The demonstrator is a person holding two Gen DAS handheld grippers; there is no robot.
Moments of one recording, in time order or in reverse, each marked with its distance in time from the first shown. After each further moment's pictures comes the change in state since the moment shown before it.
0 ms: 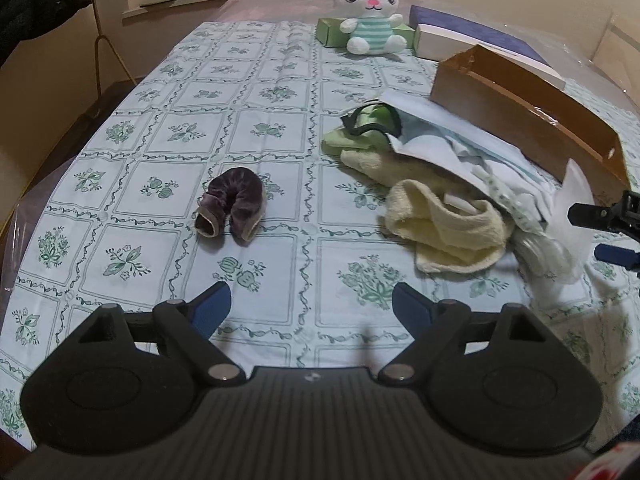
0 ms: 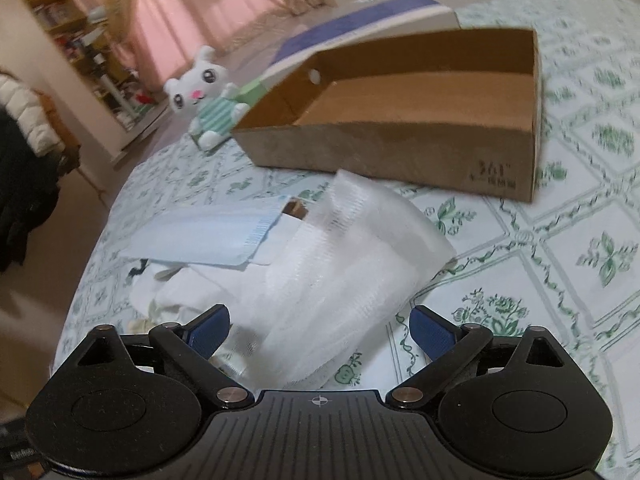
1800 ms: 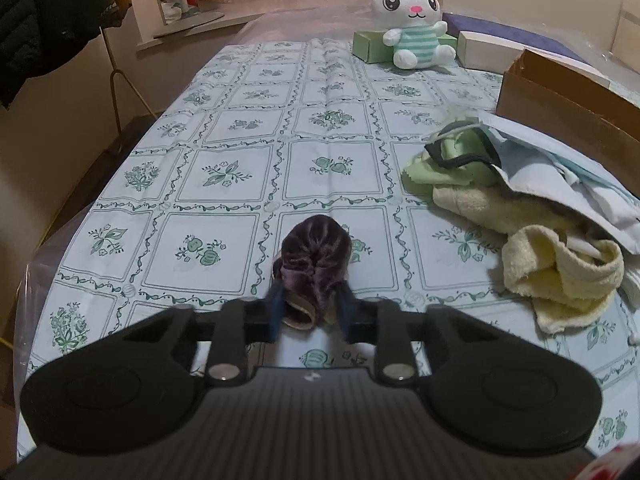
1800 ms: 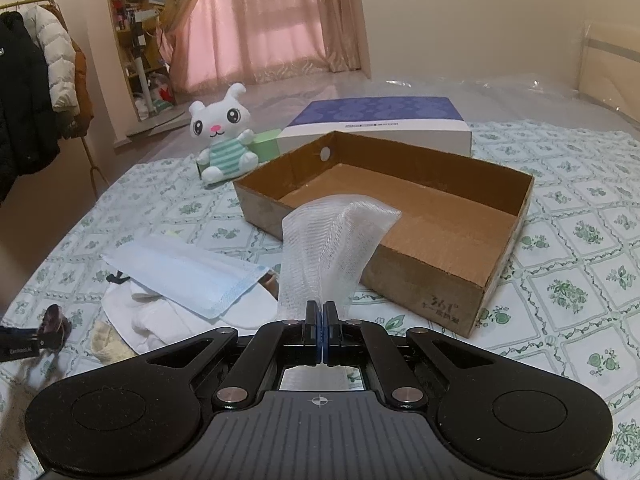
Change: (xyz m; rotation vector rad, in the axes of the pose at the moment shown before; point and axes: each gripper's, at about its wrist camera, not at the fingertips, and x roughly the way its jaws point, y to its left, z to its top) left arm 0.057 0.044 0.030 0.075 -0.084 0.089; right arm -0.038 0.016 0.020 -0.346 -0.166 -0.104
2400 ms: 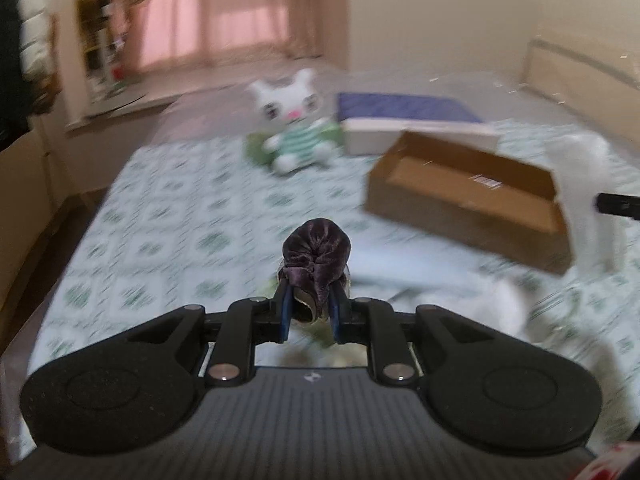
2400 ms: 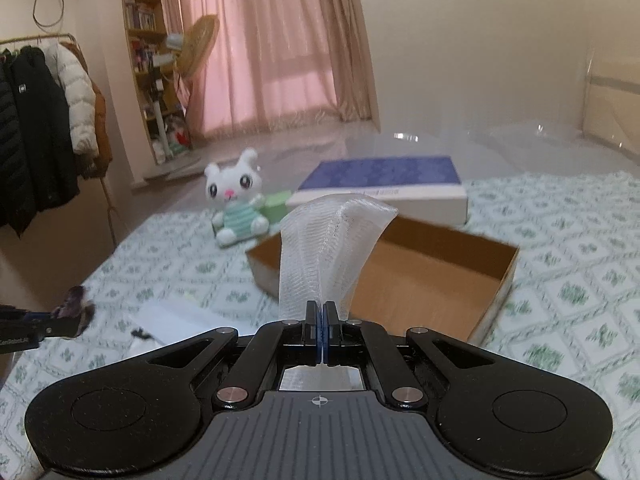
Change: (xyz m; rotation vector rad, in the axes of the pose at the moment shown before) left arm -0.089 -0.081 0.068 0.119 -0.189 -0.226; right arm -0.047 -0.015 0.041 -0.021 -0.148 0.043
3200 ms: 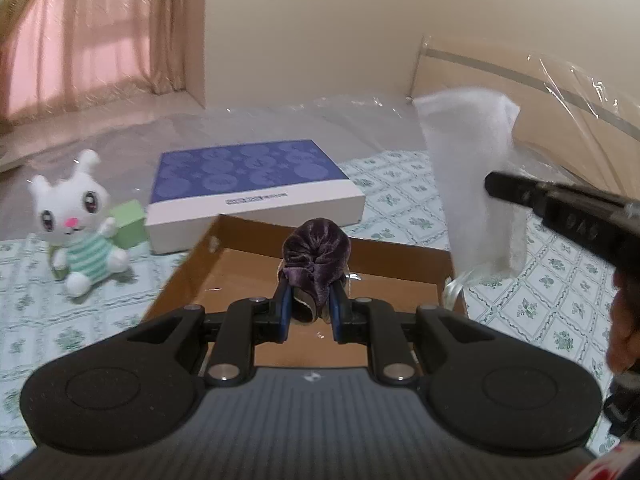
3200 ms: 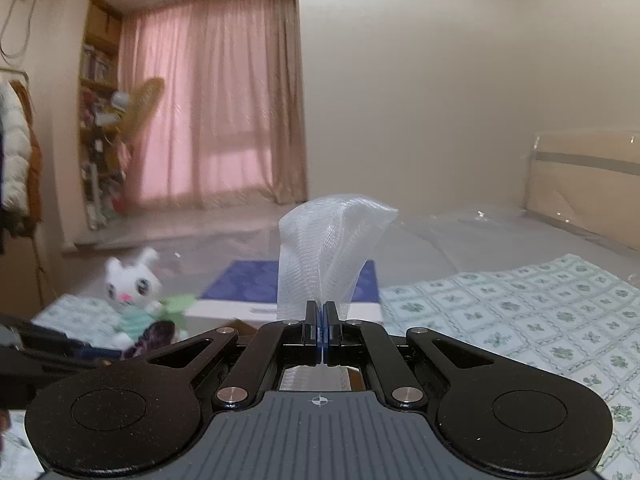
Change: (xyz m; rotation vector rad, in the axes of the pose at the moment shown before) left arm 0.131 -0.154 0.123 0.111 -0.052 -0.329; right arm 0.060 -0.078 0.074 -0.047 -0.223 -0.203
